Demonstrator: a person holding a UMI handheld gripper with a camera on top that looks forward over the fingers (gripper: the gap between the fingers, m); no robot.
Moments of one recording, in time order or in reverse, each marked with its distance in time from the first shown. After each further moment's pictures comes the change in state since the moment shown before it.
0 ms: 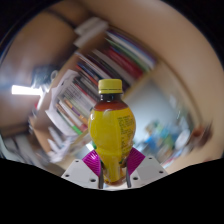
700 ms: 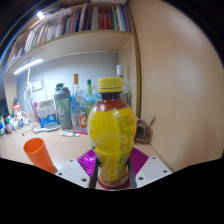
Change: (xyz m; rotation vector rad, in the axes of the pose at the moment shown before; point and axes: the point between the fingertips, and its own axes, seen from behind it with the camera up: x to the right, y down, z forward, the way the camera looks) arm 0.363 0.093 -0.067 -0.196 0.506 -0.639
